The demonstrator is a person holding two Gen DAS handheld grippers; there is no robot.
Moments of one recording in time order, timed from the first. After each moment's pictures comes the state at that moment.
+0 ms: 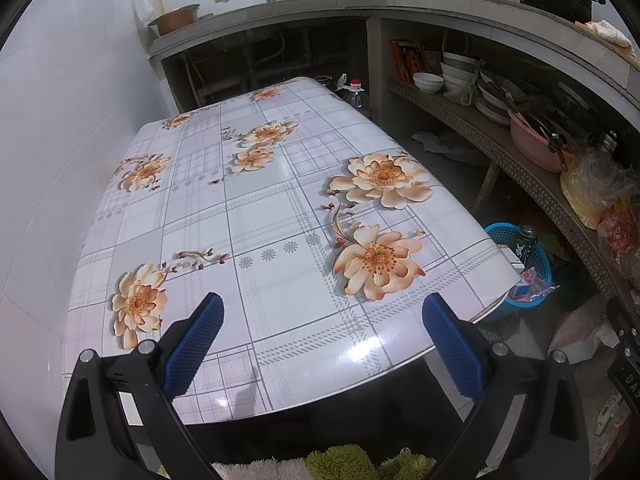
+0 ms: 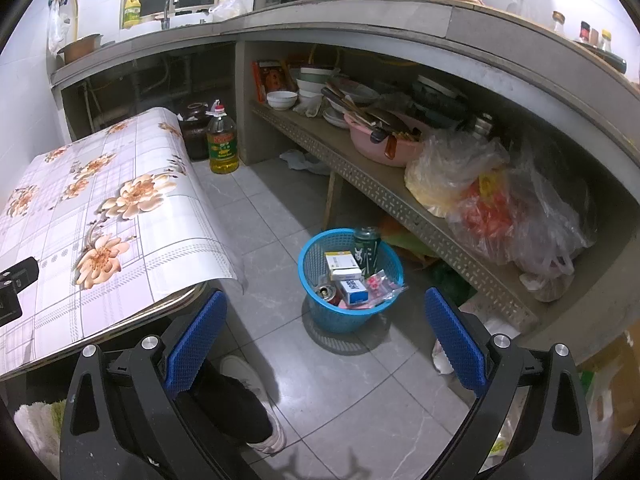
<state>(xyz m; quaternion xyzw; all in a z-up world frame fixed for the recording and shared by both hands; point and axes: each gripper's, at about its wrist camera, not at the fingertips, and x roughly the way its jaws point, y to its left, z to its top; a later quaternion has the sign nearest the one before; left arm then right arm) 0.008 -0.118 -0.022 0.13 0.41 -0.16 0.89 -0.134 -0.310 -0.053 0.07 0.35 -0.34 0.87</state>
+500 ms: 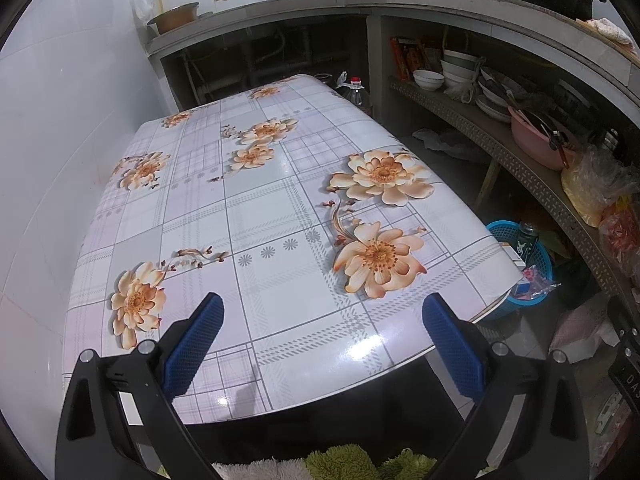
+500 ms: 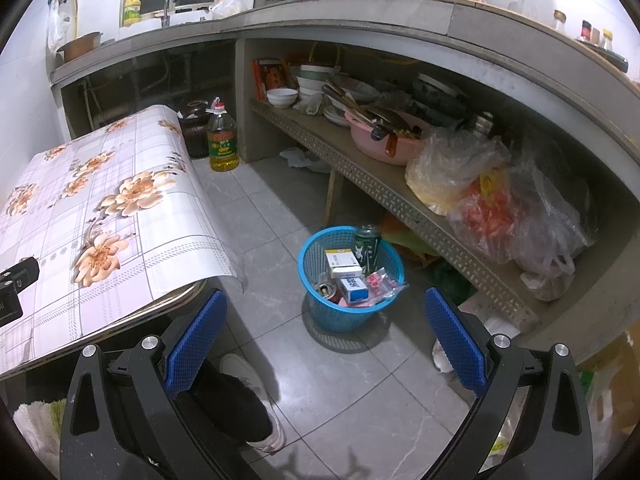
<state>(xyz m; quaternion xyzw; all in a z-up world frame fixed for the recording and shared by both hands) 0.010 -0.118 -0.024 0.13 0.41 -0.16 0.89 -0.132 -0.309 -0.053 0.07 0.35 -0.33 0.87</state>
